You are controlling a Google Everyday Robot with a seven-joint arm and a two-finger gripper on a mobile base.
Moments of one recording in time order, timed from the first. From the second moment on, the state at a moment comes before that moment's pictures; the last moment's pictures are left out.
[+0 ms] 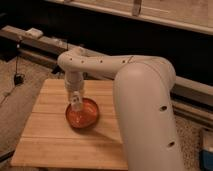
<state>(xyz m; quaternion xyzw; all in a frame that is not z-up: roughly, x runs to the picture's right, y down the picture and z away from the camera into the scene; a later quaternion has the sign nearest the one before) -0.156 0.056 0.800 -0.33 0.16 0.55 0.75</state>
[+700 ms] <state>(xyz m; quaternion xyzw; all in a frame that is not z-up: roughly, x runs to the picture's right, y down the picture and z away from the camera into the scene) -0.130 0.093 0.843 -0.34 0.22 0.55 0.73</state>
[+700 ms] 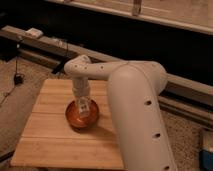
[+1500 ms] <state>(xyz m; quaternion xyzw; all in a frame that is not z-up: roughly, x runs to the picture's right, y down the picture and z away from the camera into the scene) -0.124 0.096 0.839 -0.37 0.22 0.54 0.72</state>
